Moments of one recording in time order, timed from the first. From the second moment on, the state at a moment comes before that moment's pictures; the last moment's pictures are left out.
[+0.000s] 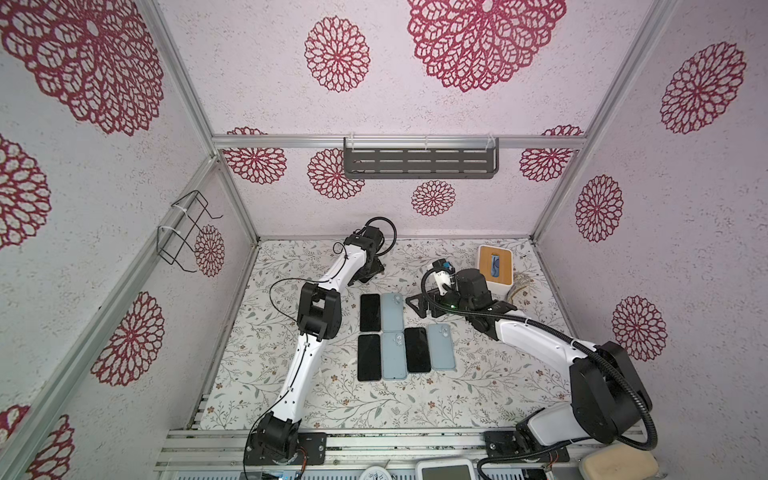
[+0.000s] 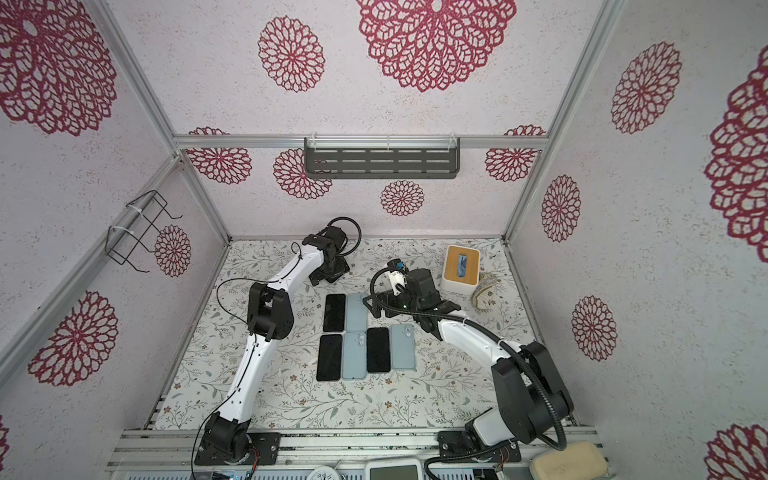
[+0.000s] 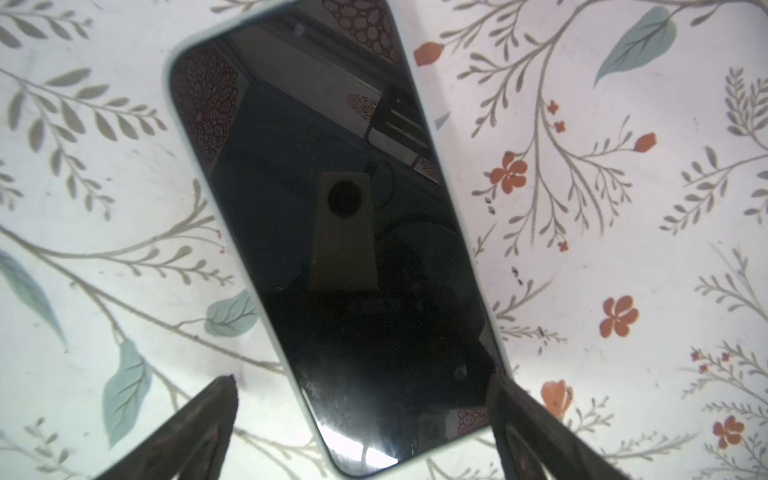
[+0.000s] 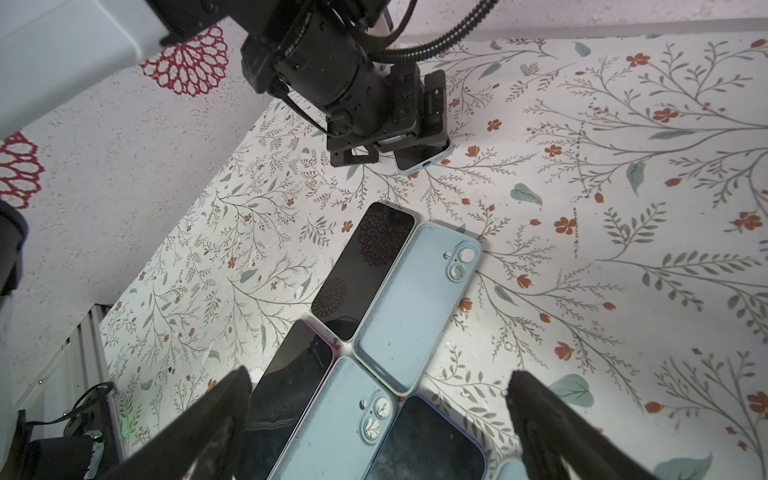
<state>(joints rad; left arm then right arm) -0.37 2.66 2.48 -1.14 -0.24 -0.82 0.52 1.46 0.91 0.01 -0.37 0.28</state>
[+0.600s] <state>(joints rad) -0.35 2.43 2.08 -1.06 -0.27 -0.81 0.51 1.46 0.91 0.01 -0.38 0.29</state>
